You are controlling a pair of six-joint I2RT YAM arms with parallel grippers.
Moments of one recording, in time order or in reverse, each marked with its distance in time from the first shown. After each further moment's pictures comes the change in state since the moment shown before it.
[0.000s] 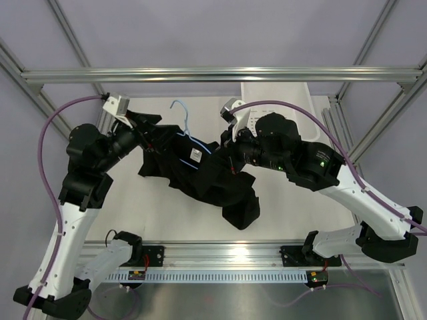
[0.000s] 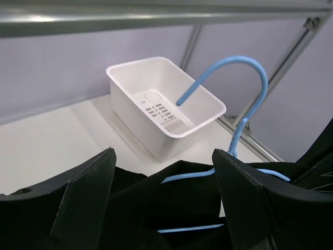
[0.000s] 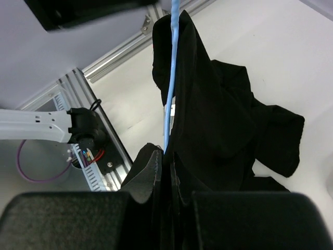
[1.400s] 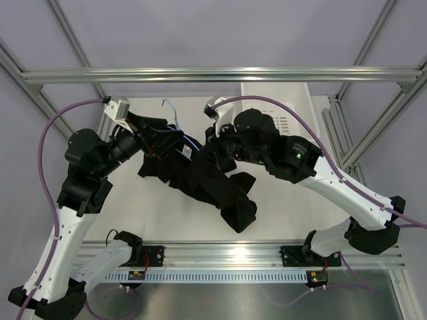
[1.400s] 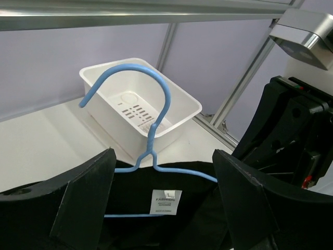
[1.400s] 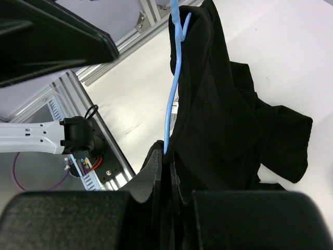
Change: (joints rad) left arm -0.108 -0.018 -0.012 0.013 -0.005 -0.041; right arm 0.001 0.123 0.058 0.027 0.012 0.030
